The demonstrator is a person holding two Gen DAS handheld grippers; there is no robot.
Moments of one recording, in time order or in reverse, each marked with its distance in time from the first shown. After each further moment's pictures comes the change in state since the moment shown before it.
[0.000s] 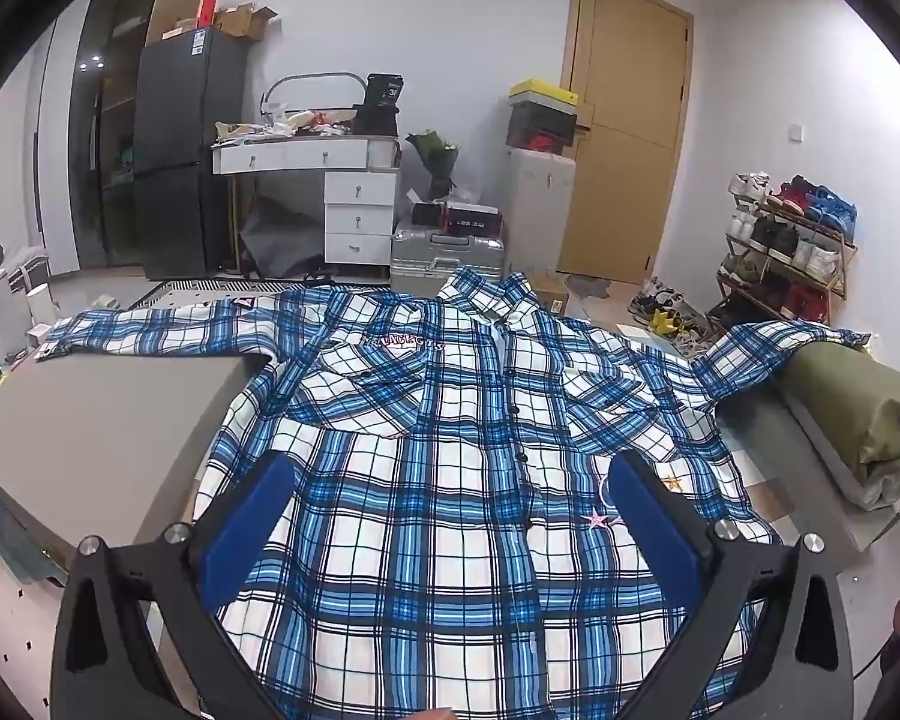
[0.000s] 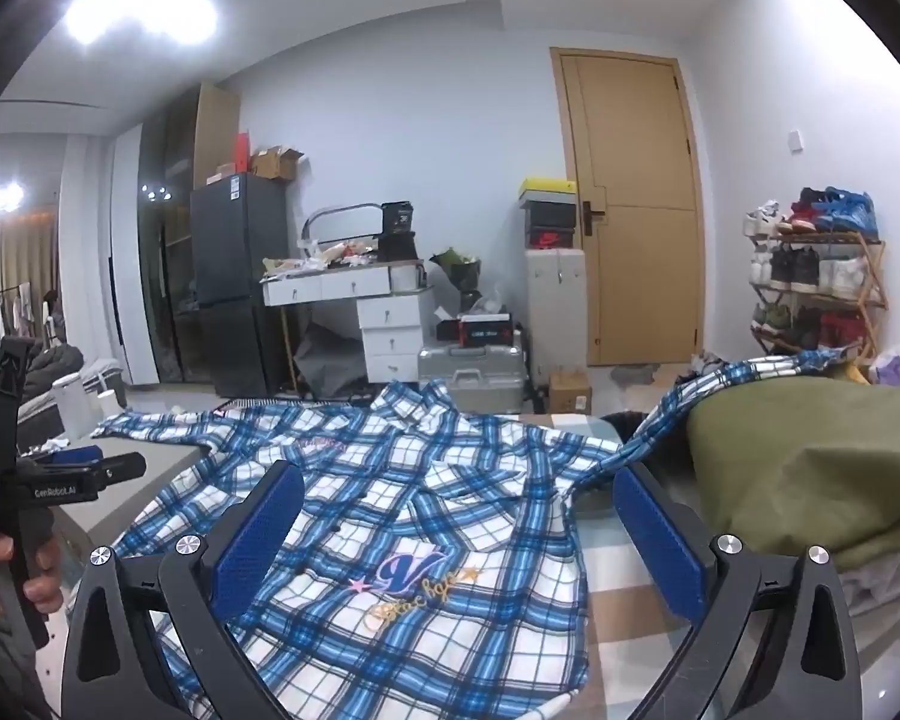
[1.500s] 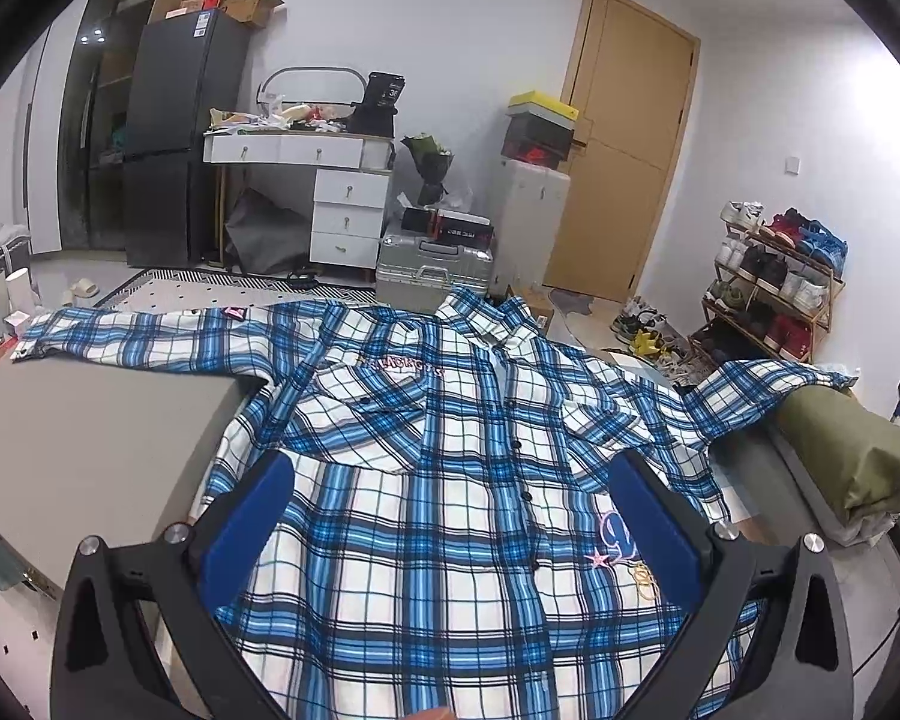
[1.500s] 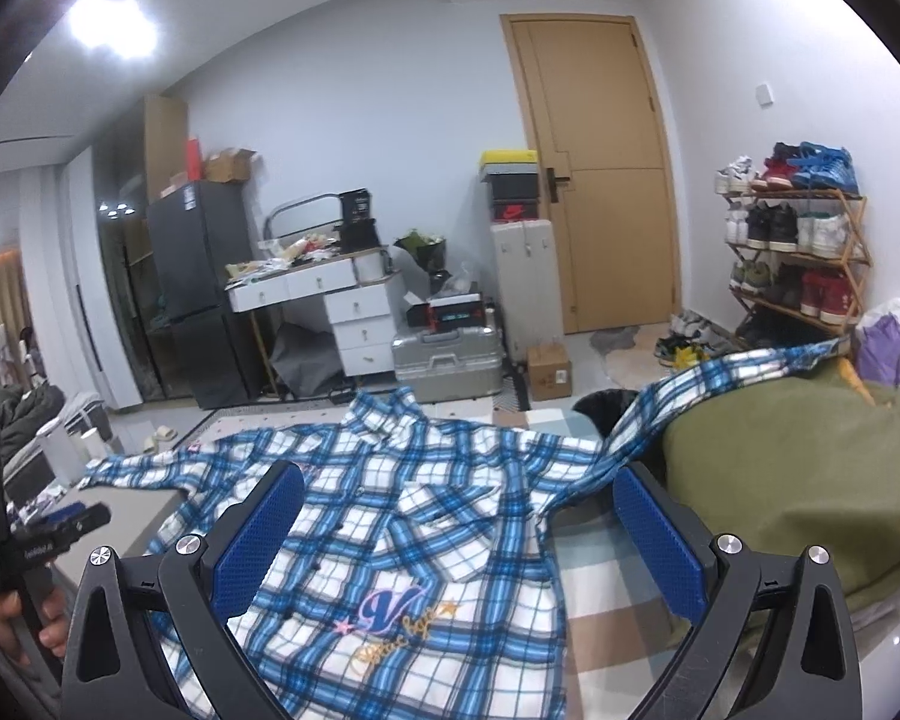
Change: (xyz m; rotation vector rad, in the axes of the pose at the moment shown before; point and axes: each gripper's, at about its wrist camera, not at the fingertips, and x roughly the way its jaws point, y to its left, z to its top) left arm 0.013 0.034 0.028 -0.053 -0.004 -0.067; right arm 0.032 -0.035 0.065 0.110 0.082 -0.064
